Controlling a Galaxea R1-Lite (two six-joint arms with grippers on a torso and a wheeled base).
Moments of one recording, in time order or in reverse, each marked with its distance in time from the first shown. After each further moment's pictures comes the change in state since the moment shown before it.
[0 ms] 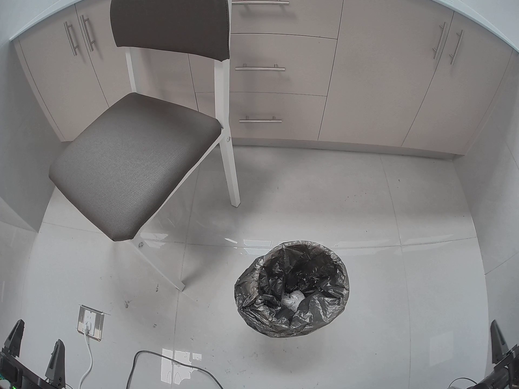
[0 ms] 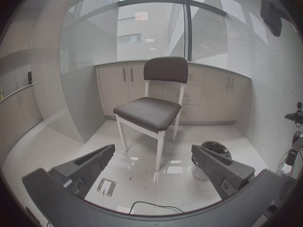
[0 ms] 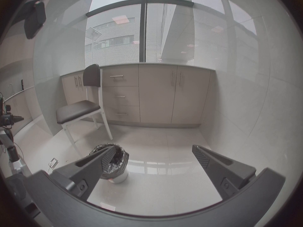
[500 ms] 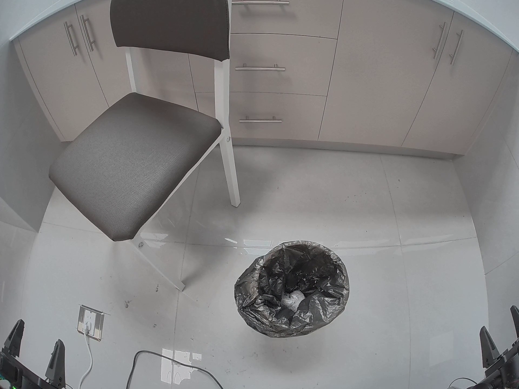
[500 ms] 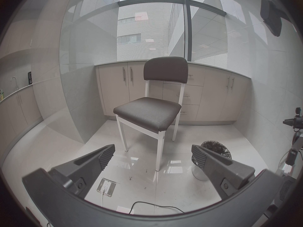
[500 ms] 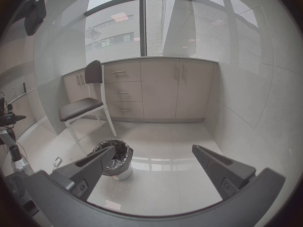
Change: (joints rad) left arm 0.001 0.000 0.000 -0.001 0.000 0.001; right arm 0.002 0.001 0.106 -0.072 0.035 0.031
